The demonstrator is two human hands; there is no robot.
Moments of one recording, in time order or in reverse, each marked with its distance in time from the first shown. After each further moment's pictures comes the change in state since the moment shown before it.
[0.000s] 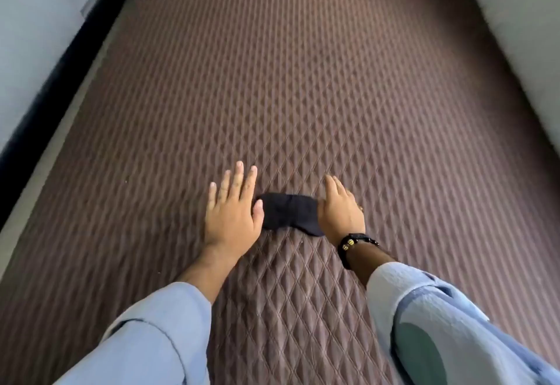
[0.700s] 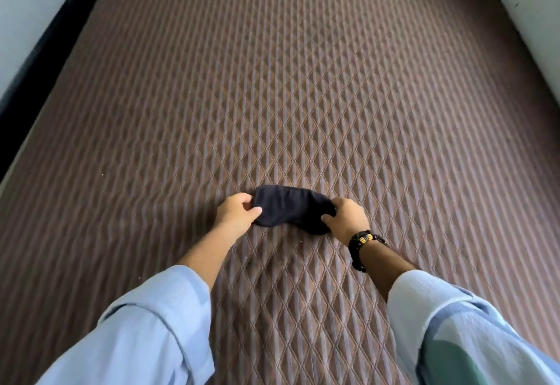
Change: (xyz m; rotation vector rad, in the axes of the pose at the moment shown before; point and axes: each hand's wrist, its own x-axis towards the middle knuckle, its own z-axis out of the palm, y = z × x) left_hand 0.042 -0.014 0.097 -0.731 -0.487 -0.617; right_hand 0.029 0.050 0.052 0.133 -0.195 0.231
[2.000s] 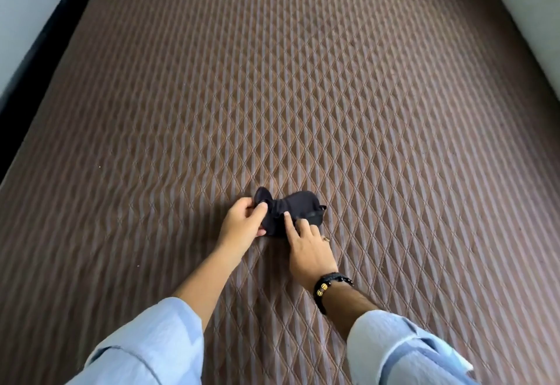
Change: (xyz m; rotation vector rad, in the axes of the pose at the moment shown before) left_hand -0.055 -0.020 0.028 -0.392 -0.021 0.073; right_hand -0.080 0.009 0.087 -0.358 -0.034 -0.418
